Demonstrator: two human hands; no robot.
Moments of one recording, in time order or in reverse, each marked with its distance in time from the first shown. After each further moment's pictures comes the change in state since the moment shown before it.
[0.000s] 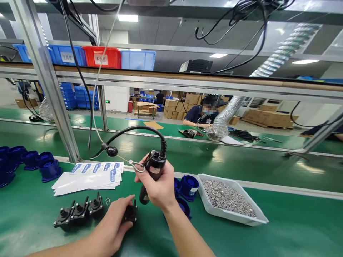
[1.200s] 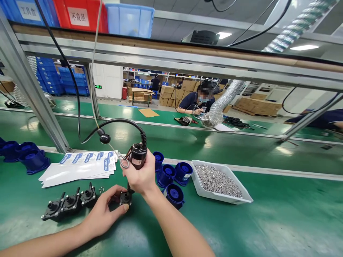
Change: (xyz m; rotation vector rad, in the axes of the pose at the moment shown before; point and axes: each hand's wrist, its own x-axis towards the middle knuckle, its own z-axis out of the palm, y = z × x) left_hand 0.016 0.003 -0.005 -0.421 0.036 -0.317; right_hand -0.003 0.040 0.018 0.033 -0.018 0.120
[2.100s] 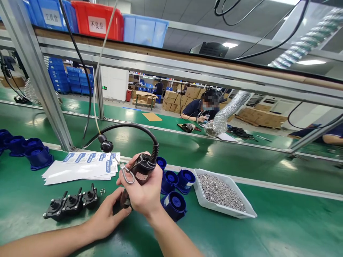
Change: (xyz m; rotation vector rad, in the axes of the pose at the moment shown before) left_hand 0.006 -0.004 0.005 -0.086 -0.043 0.148; right_hand -0.017 -0.036 0.015 0.038 0.043 0.003
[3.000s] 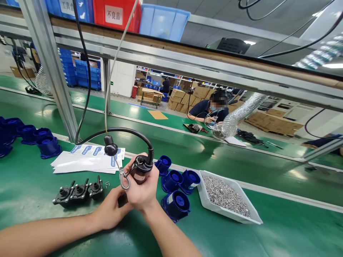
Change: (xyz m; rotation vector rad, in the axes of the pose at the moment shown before) left_hand -0.001 -0.016 0.009 -0.078 0.071 0.009; right_hand -0.009 0.027 0.013 0.048 -0.045 0.038
